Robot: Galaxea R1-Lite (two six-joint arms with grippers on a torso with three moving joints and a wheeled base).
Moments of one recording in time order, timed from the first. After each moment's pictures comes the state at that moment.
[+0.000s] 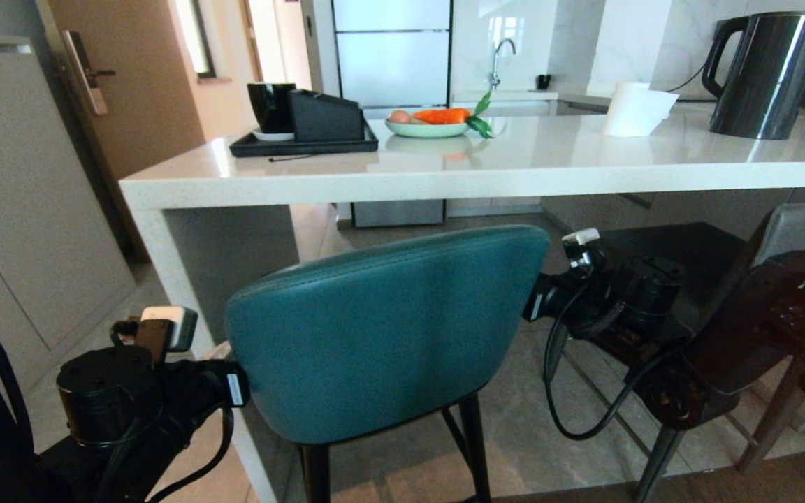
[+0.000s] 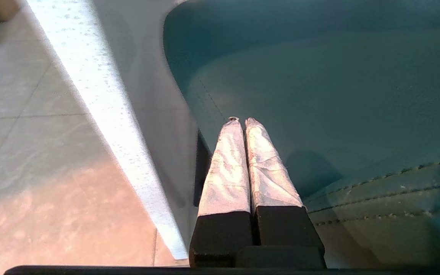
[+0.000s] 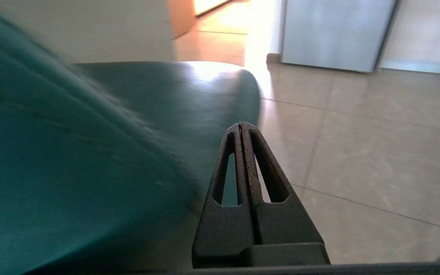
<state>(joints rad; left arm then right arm) -0.36 1.88 -0.17 -1.52 0.30 -0.10 0.32 2.16 -0.81 -1.41 0.28 0.02</state>
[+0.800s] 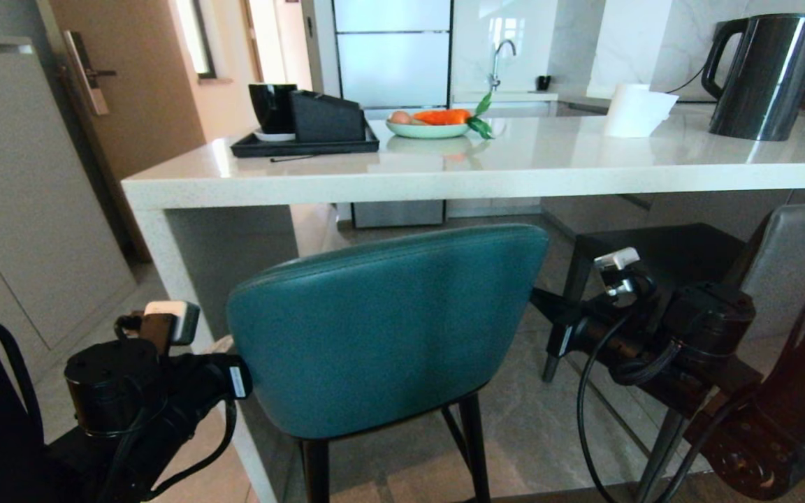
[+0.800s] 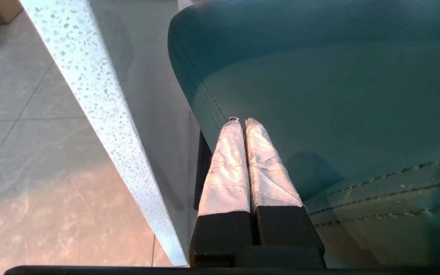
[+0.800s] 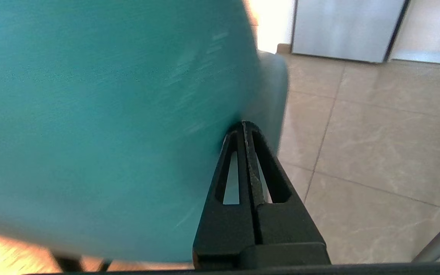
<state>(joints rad) -0.36 1.90 -0.21 -1.52 0.28 -0.10 0.37 1.99 -0.51 -1.50 0.27 0.02</state>
